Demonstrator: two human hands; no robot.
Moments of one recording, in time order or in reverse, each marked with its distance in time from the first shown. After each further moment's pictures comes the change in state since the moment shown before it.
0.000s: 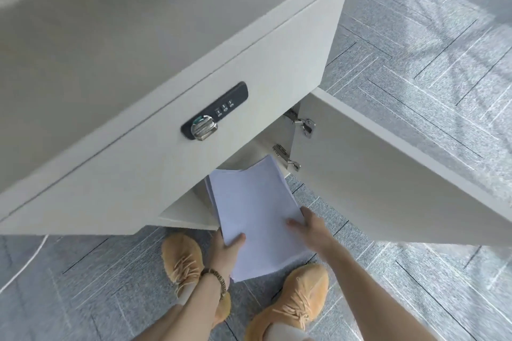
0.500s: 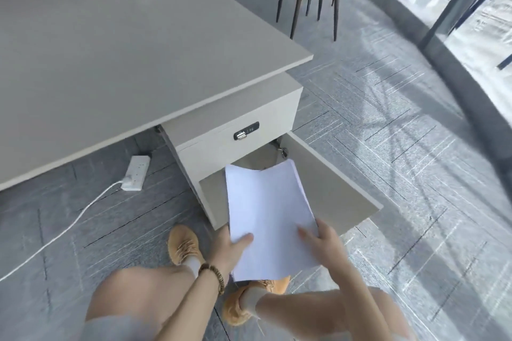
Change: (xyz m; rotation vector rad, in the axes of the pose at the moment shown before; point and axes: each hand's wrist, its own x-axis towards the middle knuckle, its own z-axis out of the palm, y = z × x) left_hand -0.248 0.045 -0.030 -0.004 -0.094 0.262; right_hand -0.296 -0.054 -0.070 0.035 0.262 -0.212
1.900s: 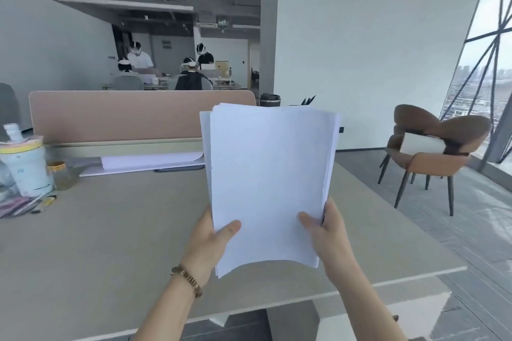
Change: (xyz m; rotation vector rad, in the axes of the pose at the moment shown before) left_hand -0.123 0.266 -0.317 -0.215 0.505 0.759; right_hand -0.071 -0.441 0.126 0.383 -0.234 -0.746
